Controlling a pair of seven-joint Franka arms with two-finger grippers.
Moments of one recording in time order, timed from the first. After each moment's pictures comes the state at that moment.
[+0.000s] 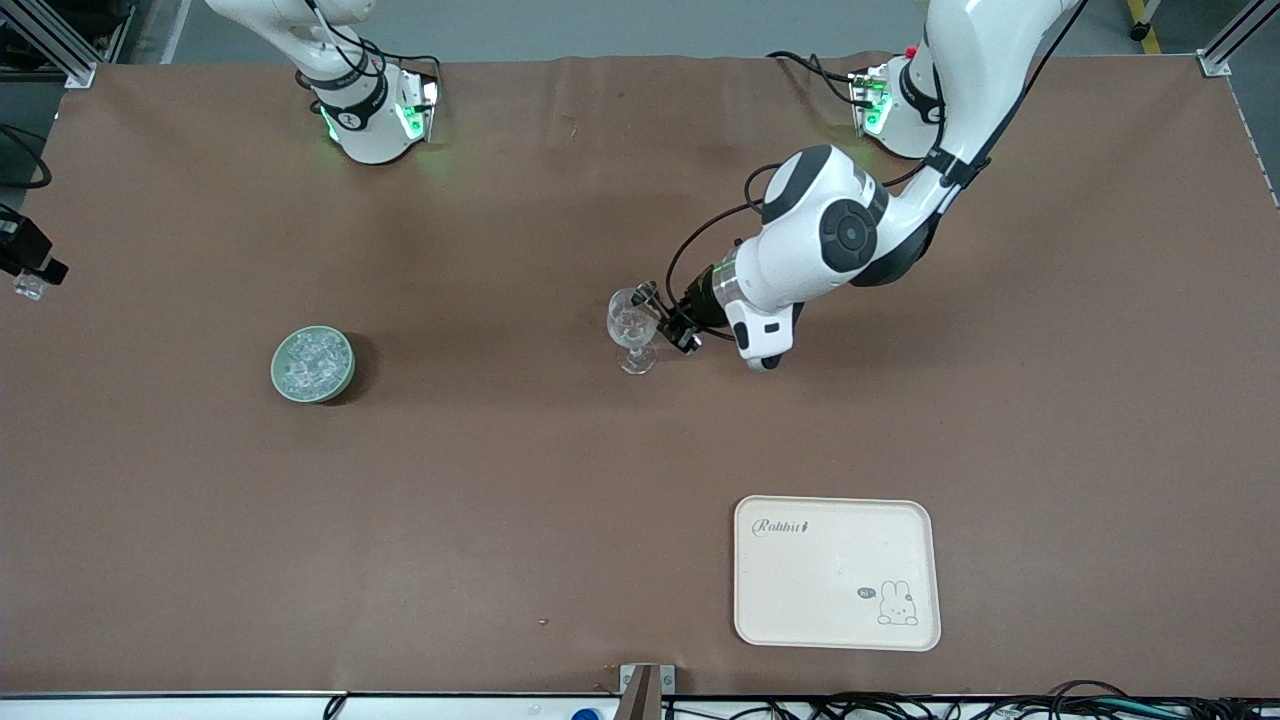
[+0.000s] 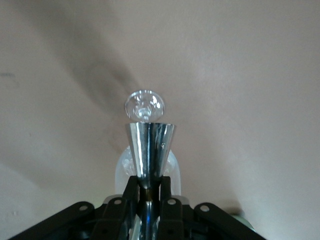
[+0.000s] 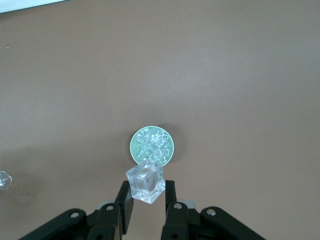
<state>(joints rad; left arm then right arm) -0.13 0.45 -0.60 -1.83 -0.39 2.38 -1.50 -0.06 0.03 -0.05 -1.44 0.01 1.50 0.07</state>
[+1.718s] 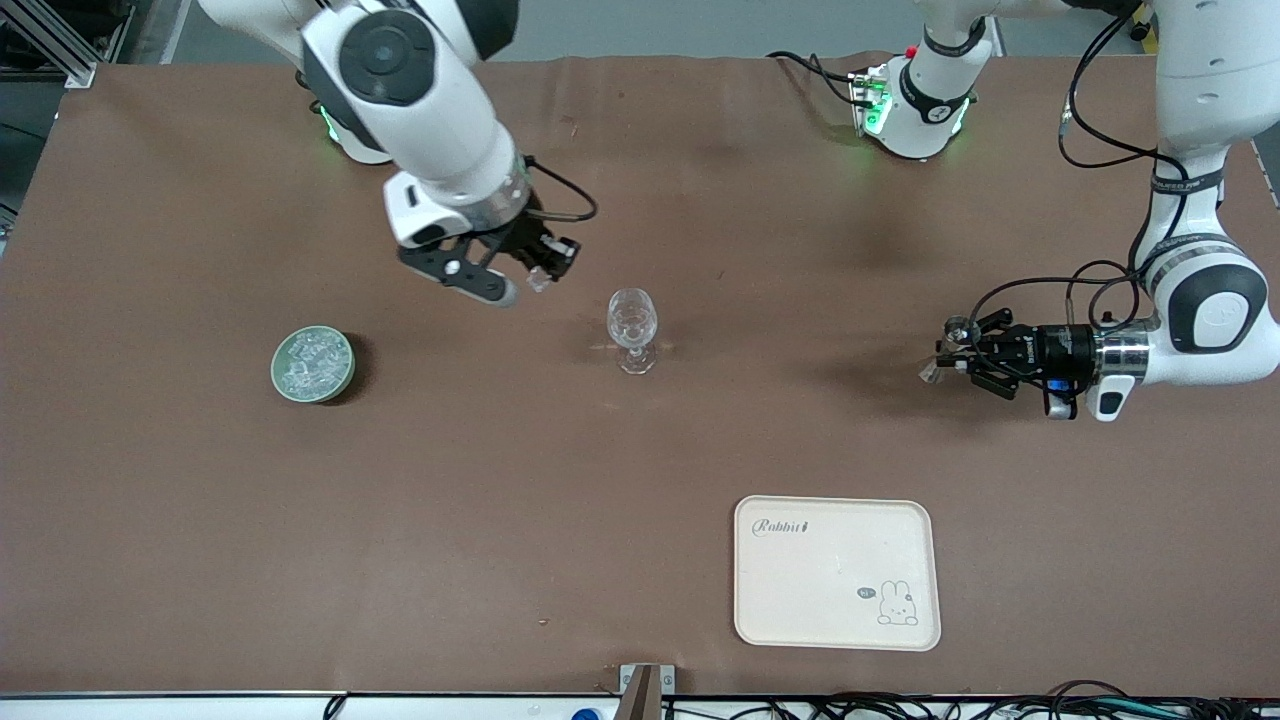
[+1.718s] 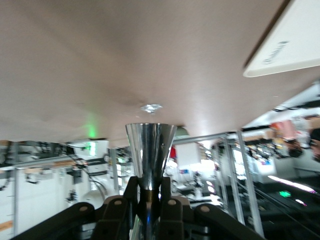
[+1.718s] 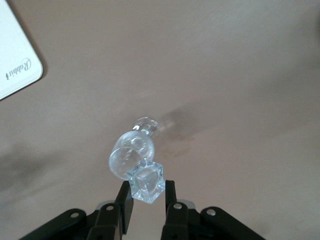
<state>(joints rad) -0.11 0.54 0.43 -1.90 -1.24 1.43 -0.45 0.20 0.32 0.56 -1.48 -0.01 1.81 1.19</state>
